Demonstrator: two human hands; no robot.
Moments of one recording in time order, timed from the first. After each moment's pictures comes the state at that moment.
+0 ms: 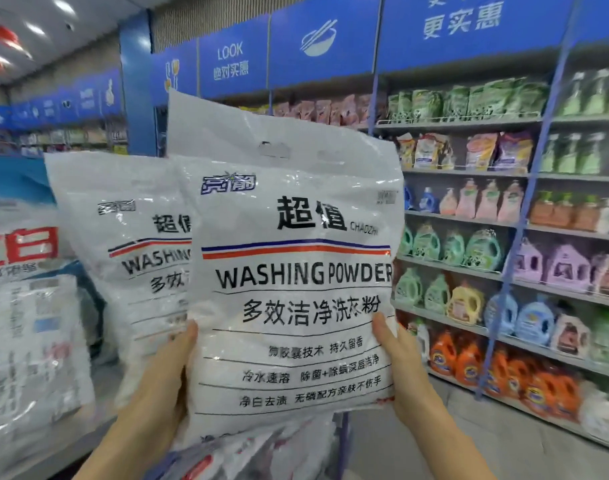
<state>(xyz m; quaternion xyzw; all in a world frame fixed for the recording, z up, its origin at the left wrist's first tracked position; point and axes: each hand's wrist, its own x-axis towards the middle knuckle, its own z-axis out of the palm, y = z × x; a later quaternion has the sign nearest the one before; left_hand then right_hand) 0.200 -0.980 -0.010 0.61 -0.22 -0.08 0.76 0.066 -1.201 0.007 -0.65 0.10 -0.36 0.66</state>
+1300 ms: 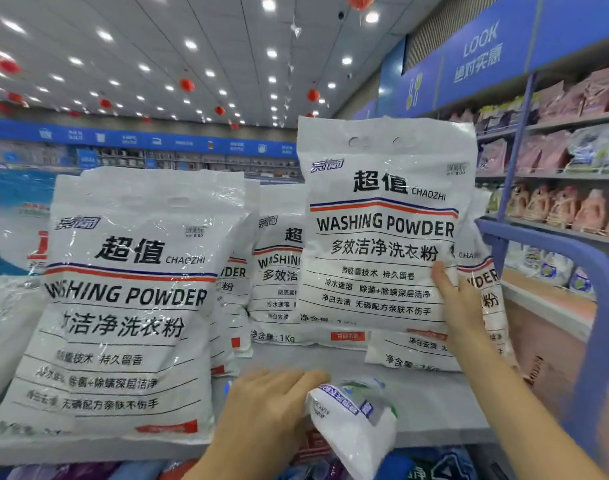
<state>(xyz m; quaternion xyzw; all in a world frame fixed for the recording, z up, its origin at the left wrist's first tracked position) 0.309 -1.267 0.013 0.82 -0.28 0.49 0.11 0.471 -1.505 0.060 -0.64 -0.09 -0.26 0.72</state>
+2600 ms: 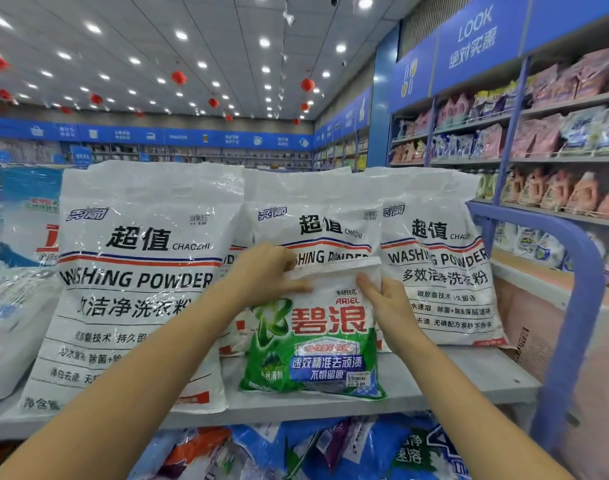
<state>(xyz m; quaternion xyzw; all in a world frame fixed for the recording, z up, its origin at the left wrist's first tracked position) 0.408 -1.224 0.099 0.96 -0.17 0.24 0.02 0.426 -1.436 0.038 -0.68 -0.21 -0.09 0.70</state>
